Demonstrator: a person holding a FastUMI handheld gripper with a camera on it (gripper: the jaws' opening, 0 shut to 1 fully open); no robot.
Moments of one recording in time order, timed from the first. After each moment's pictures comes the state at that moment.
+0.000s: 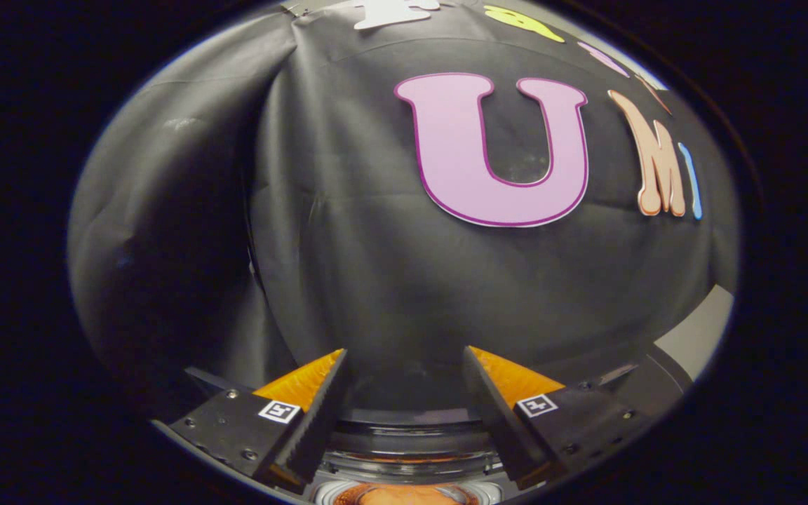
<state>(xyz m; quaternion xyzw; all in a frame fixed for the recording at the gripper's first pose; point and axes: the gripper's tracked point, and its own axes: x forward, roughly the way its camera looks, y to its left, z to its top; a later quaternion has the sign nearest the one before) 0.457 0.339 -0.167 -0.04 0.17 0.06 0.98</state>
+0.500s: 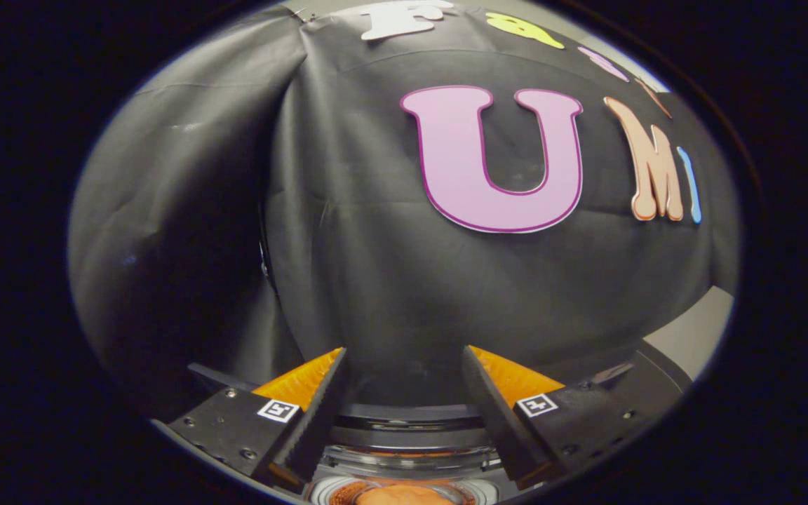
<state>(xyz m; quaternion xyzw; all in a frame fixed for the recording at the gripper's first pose) 0.449 0.332 -0.164 -0.04 0.13 0.07 0.99</state>
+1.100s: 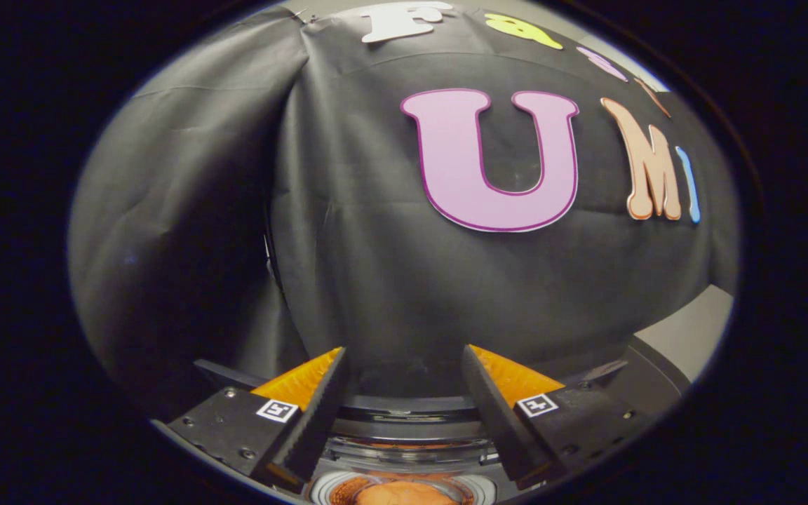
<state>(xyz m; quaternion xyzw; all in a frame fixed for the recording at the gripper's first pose) 0.442 0.328 -0.165 -0.03 0.14 0.08 0.99</state>
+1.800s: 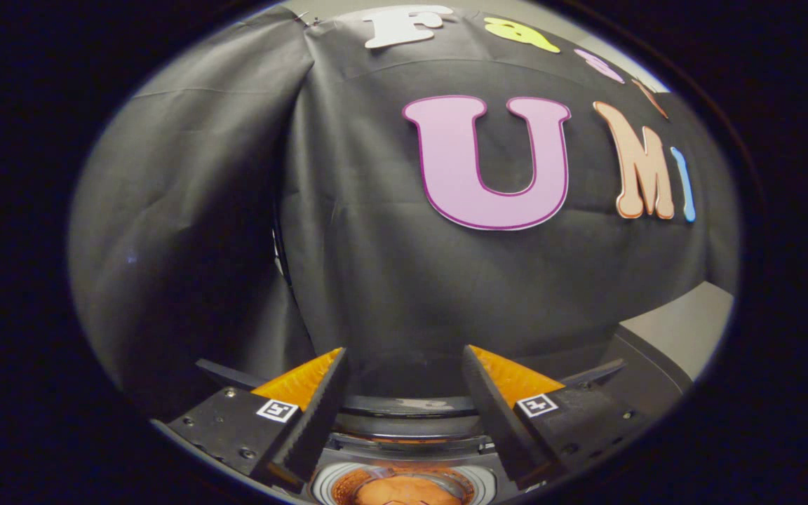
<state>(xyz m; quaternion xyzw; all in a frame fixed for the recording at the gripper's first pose) 0.442 0.328 -0.165 -0.04 0.12 0.07 0.99</state>
